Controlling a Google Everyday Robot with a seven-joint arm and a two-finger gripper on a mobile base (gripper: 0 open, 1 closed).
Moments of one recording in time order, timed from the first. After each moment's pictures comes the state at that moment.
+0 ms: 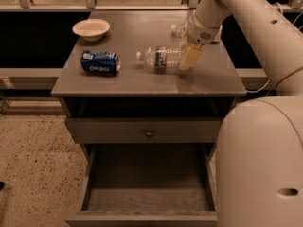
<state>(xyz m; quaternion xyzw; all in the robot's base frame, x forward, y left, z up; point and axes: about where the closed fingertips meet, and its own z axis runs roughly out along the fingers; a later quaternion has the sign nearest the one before) 0.723 -0.112 0.856 -0.71 0.68 0.03 0.19</state>
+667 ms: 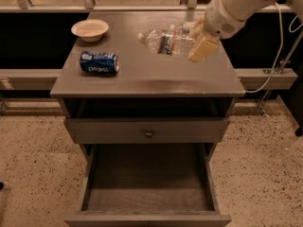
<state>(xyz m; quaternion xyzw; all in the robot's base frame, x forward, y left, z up) 0.653 -0.117 0.929 -0.68 0.67 0.05 0.29</state>
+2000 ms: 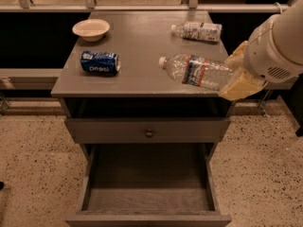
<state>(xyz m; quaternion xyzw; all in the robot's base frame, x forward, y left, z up) 0.480 -0.167 0.957 -0.61 0.74 -0.07 0.28</state>
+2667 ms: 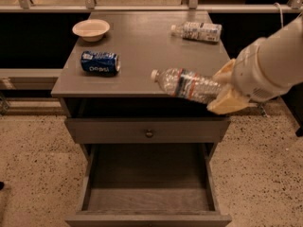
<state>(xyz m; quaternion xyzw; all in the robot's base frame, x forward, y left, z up) 0.476 -0.152 0.921 -0.61 0.74 -0.04 0.29</state>
